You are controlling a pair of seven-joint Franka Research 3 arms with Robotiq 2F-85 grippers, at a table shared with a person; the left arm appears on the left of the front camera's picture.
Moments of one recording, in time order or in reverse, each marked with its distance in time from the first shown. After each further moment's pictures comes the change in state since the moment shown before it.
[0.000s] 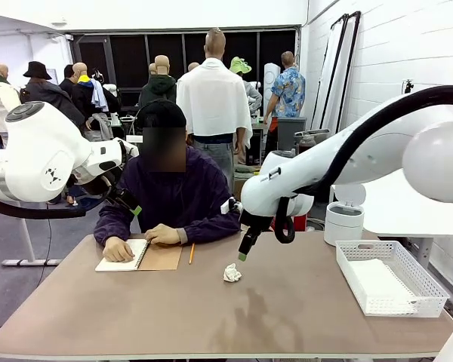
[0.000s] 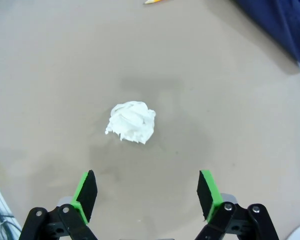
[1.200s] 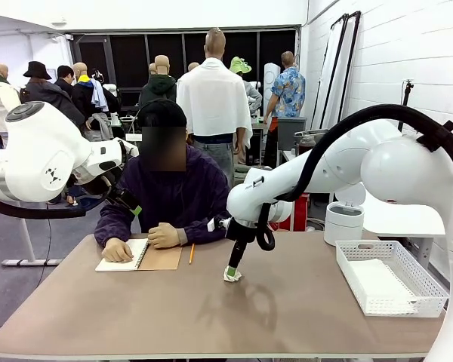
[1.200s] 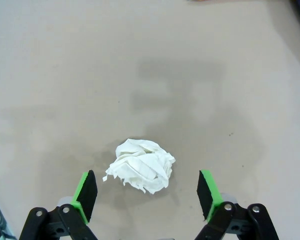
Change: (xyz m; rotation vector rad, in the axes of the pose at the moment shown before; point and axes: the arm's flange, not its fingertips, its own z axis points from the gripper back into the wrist) left arm 0.000 0.000 0.000 0.000 0.000 0.000; right arm 0.030 -0.017 -0.071 0.170 0.066 0.130
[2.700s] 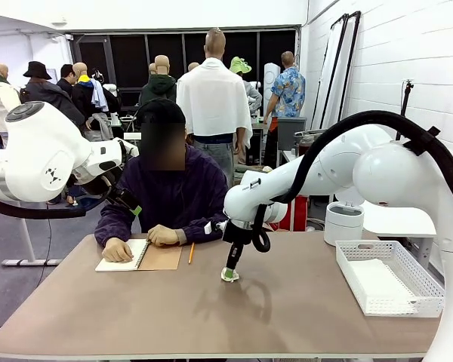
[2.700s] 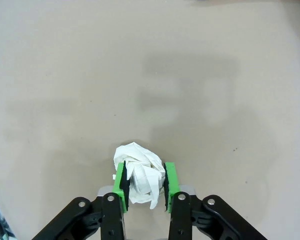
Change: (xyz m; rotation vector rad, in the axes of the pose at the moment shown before) left arm 0.000 0.000 0.000 0.000 0.000 0.000; right arm 0.009 -0.011 -0.013 0.043 0.016 -0.009
